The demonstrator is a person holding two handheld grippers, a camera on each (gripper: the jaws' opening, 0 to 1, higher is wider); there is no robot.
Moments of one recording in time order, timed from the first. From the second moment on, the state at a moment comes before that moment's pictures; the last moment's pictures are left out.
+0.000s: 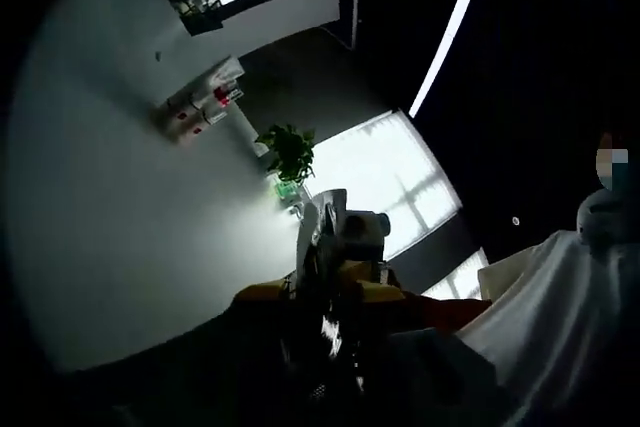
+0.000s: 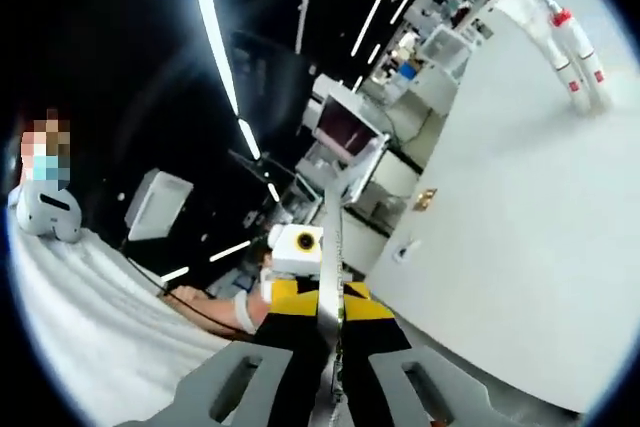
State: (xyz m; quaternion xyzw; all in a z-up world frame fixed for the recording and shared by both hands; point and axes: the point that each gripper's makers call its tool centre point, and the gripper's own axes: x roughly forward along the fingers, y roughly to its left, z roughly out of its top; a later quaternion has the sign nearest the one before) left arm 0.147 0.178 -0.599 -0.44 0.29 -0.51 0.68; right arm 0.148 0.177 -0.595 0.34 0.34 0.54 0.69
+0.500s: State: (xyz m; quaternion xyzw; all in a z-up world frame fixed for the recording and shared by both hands) left arm 0.141 0.190 -0.588 -0.45 0.29 -0.52 0.66; right arm 0.152 0.182 -0.586 0.38 0.32 0.51 0.70
